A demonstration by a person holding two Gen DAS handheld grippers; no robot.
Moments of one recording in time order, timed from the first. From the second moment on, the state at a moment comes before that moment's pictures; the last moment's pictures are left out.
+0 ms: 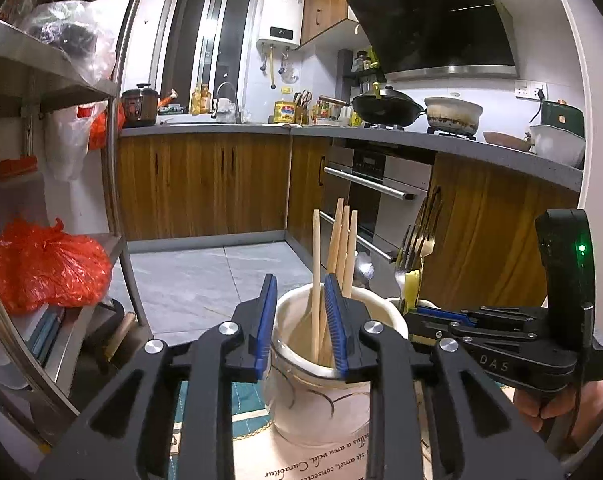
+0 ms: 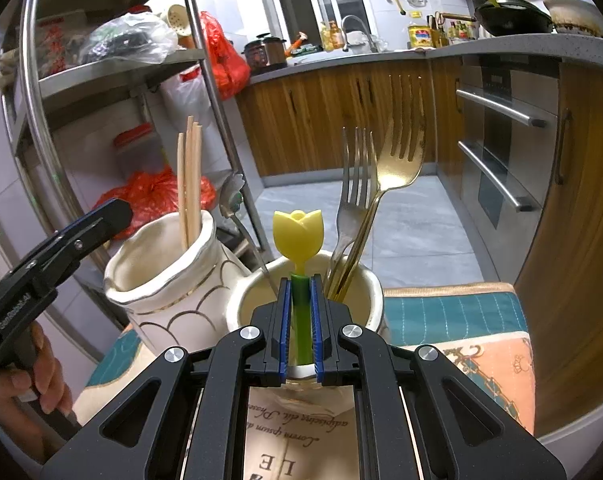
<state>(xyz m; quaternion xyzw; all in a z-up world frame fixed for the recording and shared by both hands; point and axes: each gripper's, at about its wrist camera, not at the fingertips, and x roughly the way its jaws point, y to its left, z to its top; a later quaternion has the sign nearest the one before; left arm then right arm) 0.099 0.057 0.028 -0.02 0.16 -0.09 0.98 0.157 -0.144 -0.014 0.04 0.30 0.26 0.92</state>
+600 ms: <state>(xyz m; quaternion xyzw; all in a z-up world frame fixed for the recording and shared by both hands) 0.074 0.071 0.044 -0.04 0.15 -0.07 0.99 0.122 -0.183 0.008 0.08 0.23 0.25 0.94</state>
